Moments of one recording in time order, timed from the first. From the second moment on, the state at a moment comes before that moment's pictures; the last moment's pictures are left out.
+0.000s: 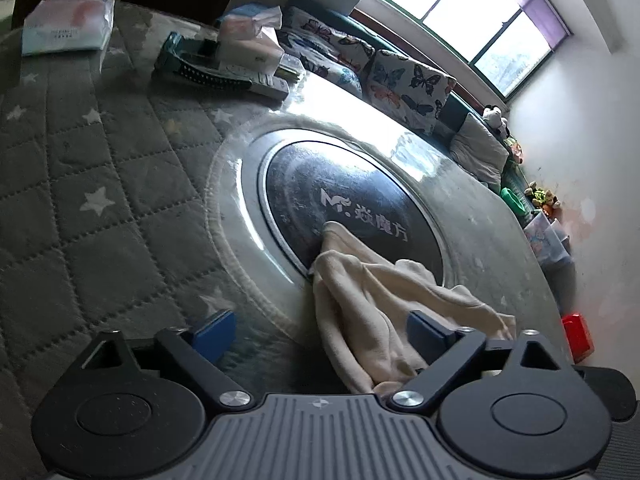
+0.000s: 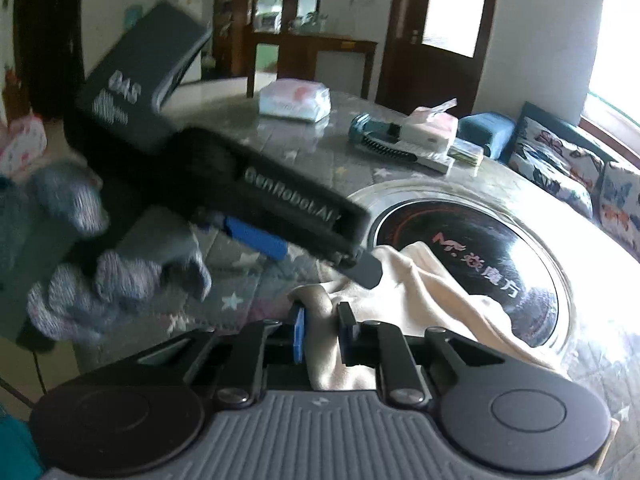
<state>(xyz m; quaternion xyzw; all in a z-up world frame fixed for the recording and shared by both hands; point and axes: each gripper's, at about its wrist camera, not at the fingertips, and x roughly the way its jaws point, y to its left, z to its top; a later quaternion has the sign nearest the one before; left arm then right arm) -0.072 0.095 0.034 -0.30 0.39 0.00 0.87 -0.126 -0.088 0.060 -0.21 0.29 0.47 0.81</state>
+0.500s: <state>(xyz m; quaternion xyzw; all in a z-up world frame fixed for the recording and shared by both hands) -0.054 0.077 0.019 -0.37 0.41 -0.02 0.83 -0.129 -0.114 0.069 -0.15 0.29 0.49 0.81</state>
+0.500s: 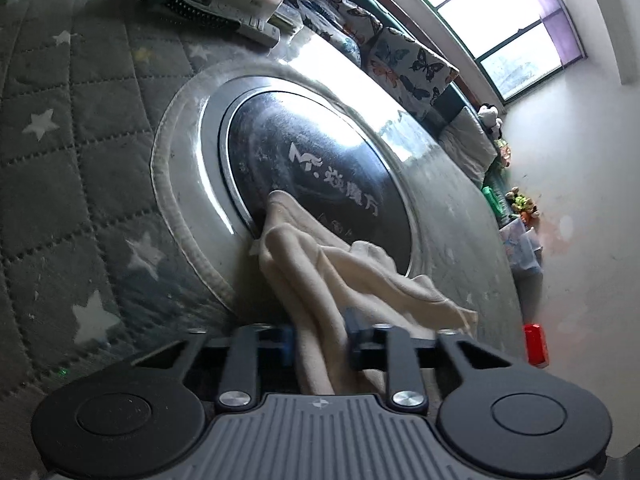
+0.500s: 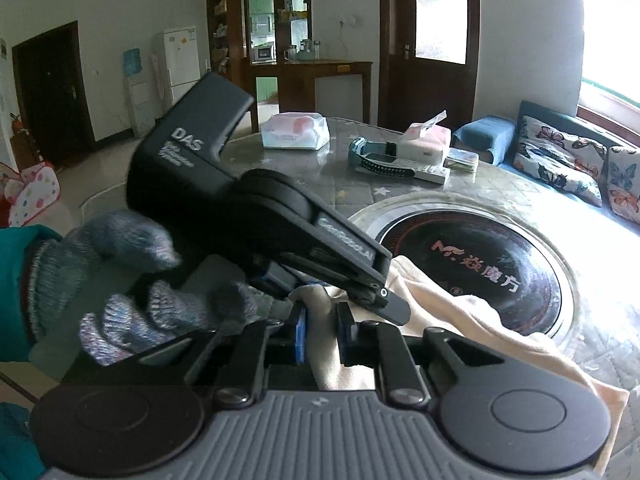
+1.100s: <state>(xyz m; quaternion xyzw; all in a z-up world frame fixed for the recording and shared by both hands) -0.055 0.077 0.018 -0.36 0.41 -0.03 0.84 -0.098 -0.223 0.054 -0.09 0.34 0.35 0.87</state>
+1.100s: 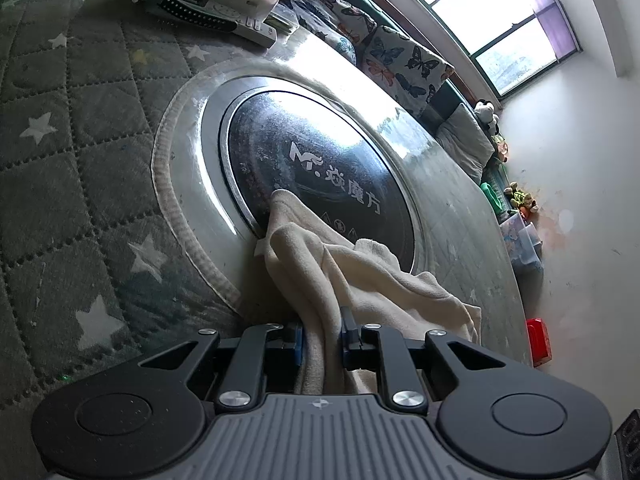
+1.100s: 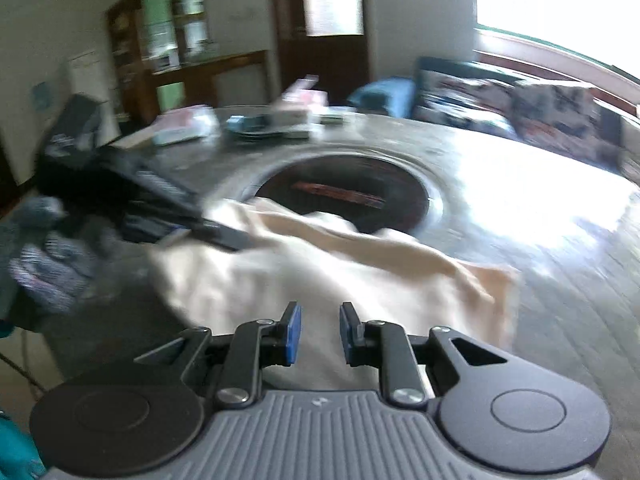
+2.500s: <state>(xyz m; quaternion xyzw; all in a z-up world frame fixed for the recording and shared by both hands) -0.057 0.071 0.019 -0.34 0.41 -0.03 0.85 -0.015 -0.288 0.017 0.06 0.37 0.25 0.89</state>
